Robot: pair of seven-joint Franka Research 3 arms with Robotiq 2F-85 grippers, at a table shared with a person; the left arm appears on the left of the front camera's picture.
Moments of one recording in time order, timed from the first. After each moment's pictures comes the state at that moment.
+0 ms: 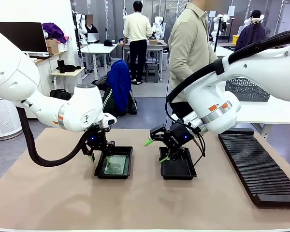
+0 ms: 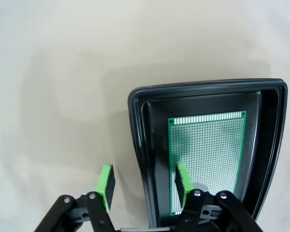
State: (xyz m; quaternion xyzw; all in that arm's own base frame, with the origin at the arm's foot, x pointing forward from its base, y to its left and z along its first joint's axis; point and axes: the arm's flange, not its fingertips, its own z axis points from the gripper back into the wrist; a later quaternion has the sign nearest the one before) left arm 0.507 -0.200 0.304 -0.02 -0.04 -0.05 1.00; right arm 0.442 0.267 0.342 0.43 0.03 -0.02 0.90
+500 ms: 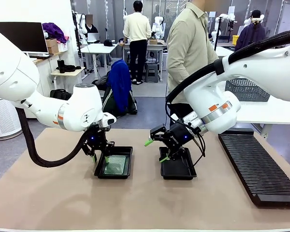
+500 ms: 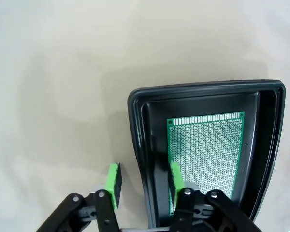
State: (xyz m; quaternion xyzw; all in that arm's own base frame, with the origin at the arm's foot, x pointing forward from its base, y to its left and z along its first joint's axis) left arm 0.508 -0.198 0.305 -0.03 -0.04 -0.05 1.00; right arm 0.442 0.267 0.342 0.43 0.03 -0.02 0.90
